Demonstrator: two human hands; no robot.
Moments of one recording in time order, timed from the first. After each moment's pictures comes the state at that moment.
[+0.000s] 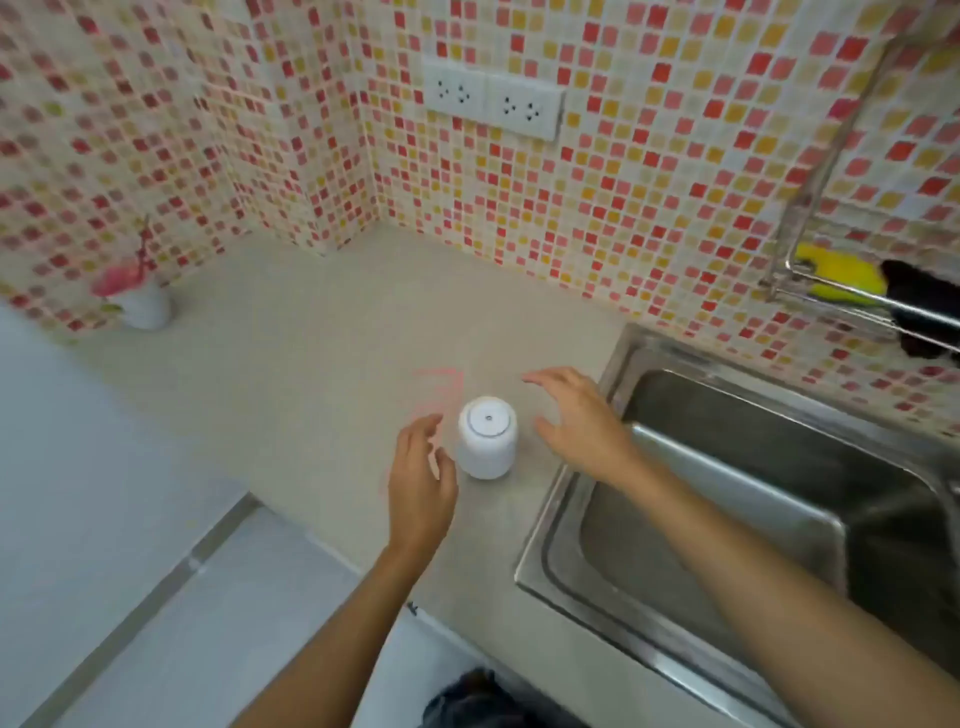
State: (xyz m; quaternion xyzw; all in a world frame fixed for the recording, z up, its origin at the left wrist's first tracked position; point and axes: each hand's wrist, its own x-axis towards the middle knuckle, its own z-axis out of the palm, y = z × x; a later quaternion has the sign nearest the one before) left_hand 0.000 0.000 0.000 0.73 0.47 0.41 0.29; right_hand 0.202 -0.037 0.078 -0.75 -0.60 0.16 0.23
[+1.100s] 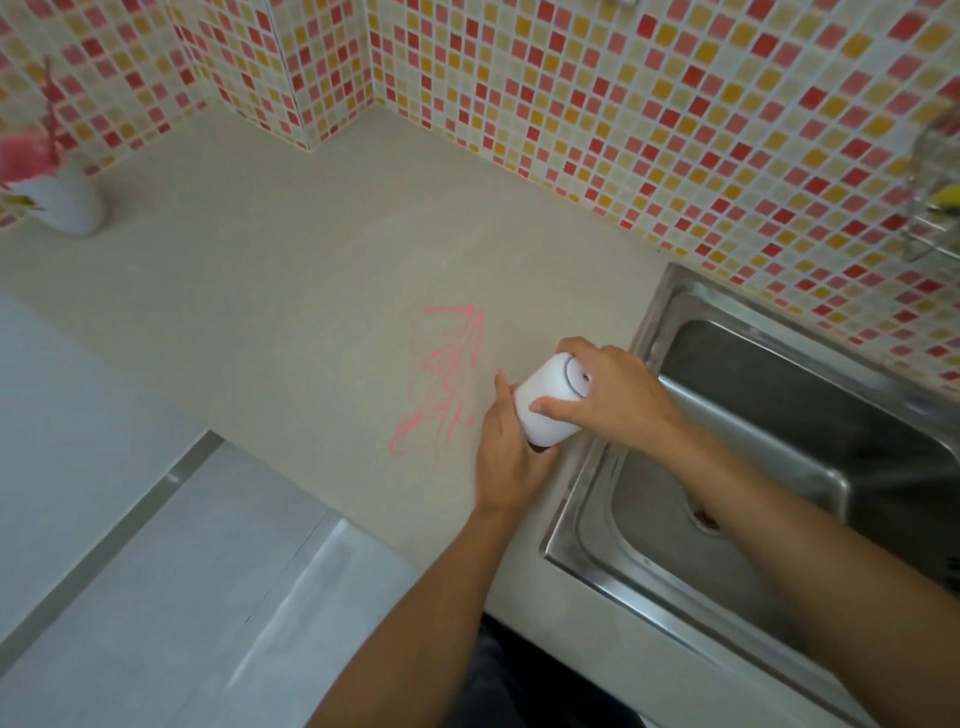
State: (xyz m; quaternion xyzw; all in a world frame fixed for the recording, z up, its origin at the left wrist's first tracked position) left_hand 0.061 0.001 -0.068 0.70 0.47 0.31 0.43; right_hand 0.190 -0.005 0.055 -0.80 -0.56 0.21 0.08
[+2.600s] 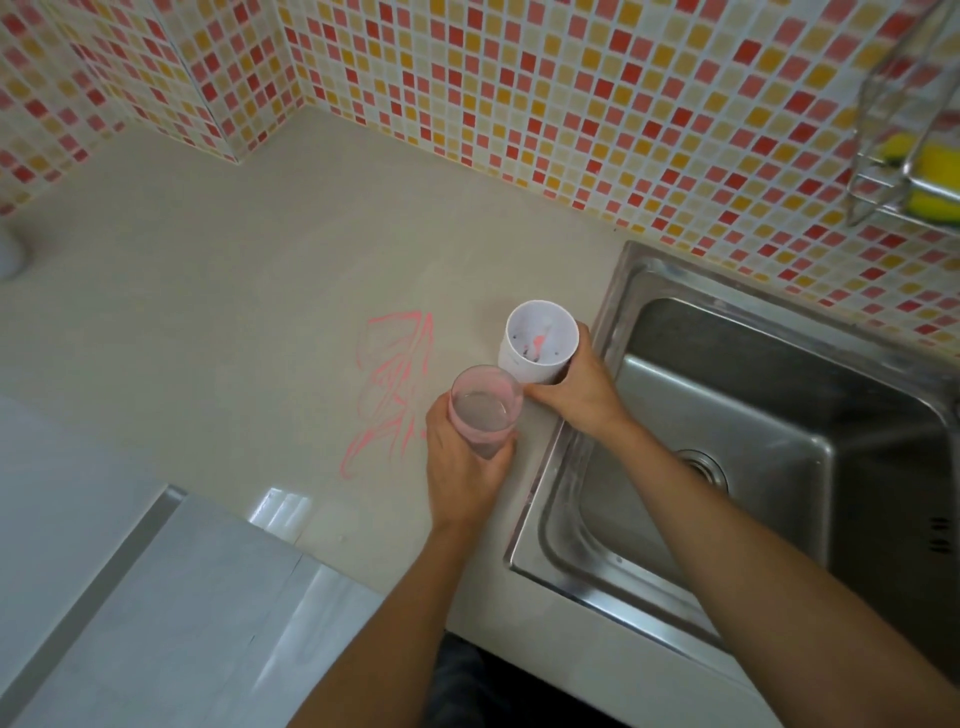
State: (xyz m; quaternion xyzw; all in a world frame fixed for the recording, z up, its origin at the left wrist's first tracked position) left_hand 0.067 0.001 -0.060 0.65 0.54 0.33 0.41; right_hand 0.239 -0.003 -0.024 -0.78 -0.38 0.29 0.39
